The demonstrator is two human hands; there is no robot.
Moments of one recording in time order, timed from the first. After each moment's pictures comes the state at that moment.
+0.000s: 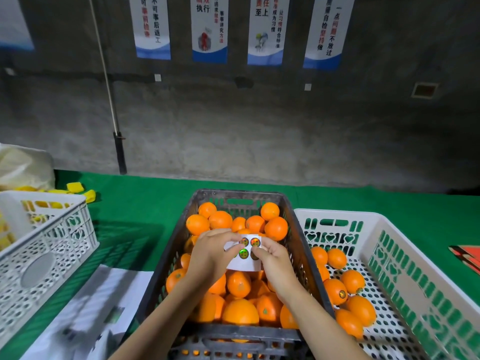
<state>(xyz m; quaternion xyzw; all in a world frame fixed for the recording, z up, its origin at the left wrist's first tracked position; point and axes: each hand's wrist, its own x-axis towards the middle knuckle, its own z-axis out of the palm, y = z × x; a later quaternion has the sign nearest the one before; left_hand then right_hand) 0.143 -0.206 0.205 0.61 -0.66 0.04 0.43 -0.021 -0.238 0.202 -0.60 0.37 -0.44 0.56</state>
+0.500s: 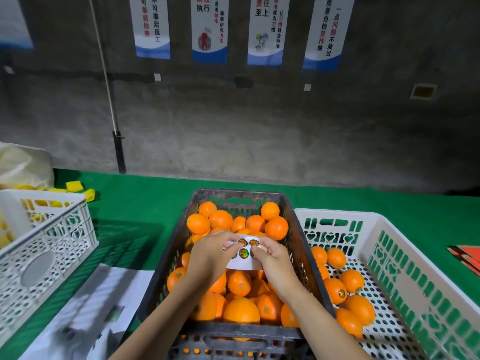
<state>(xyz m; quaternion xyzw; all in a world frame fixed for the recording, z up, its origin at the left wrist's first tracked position) 0.143 -0.199 0.207 0.63 -0.64 0.00 0.44 -0.021 -0.236 0.203 -0.62 0.36 -0.43 0.55</state>
